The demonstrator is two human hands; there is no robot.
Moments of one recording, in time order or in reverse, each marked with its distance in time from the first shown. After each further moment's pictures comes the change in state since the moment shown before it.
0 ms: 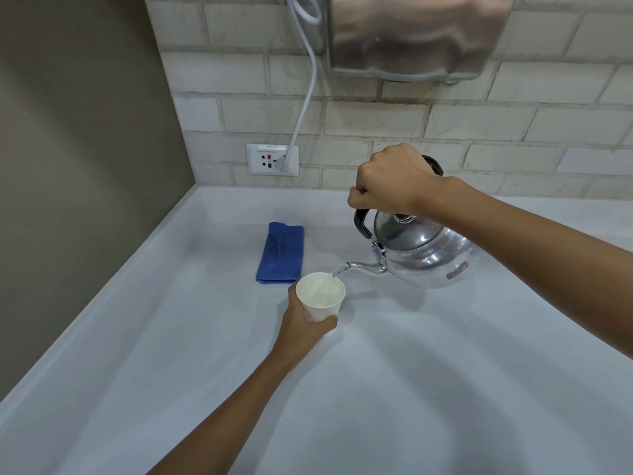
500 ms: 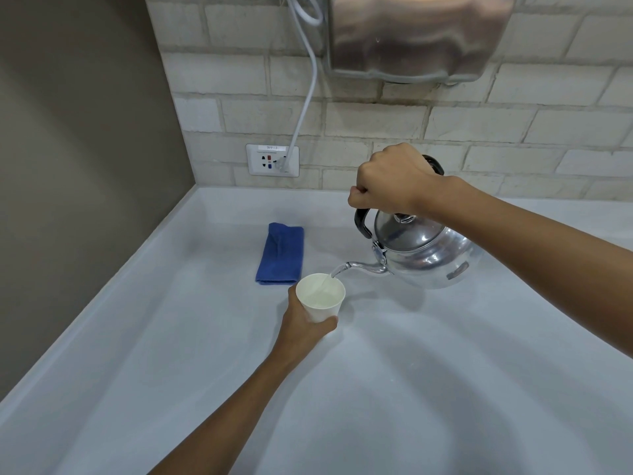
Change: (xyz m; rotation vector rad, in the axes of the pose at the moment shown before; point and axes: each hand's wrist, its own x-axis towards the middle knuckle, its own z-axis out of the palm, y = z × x) left_hand 0.000 -0.001 0.000 0.010 0.000 -0.012; right_hand 0.001 0.001 -0.003 -0.010 -0.003 -0.007
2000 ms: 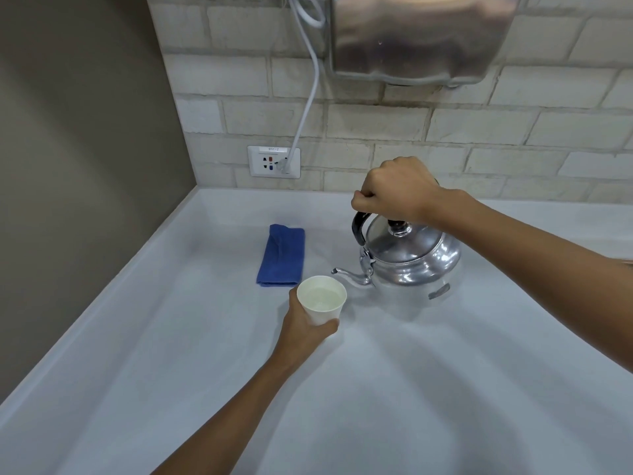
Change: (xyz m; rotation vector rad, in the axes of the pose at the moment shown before) left_hand -0.001 0.003 -0.001 0.009 -0.007 0.008; right_hand -0.002 0.004 0.023 0.151 0.035 0.097
